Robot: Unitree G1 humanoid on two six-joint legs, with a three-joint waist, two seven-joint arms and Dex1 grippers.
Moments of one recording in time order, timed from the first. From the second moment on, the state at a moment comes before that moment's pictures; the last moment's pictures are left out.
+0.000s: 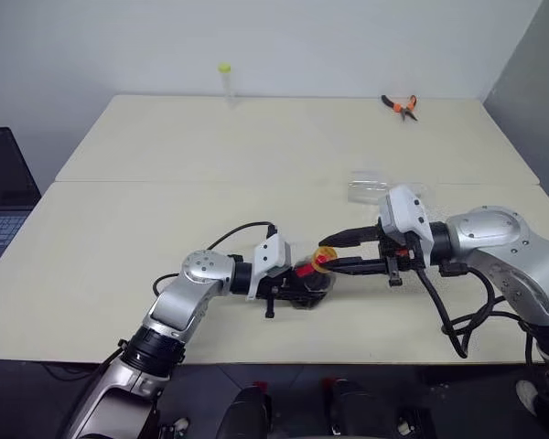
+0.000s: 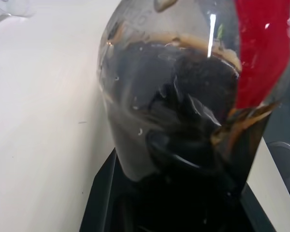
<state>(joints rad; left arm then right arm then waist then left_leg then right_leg) -0.42 0.45 -0.30 -0.03 -0.28 0.32 -1.17 -0.53 -0.82 0.18 -0.45 0.67 0.65 0.96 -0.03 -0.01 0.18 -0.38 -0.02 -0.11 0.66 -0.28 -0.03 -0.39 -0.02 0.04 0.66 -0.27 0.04</state>
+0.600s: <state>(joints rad) -0.42 0.37 -0.26 0.04 -0.26 0.27 -0.99 -0.28 -0.53 0.01 -0.84 0.90 0.91 0.20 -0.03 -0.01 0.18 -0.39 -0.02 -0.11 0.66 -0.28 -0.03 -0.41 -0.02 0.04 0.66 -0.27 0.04</state>
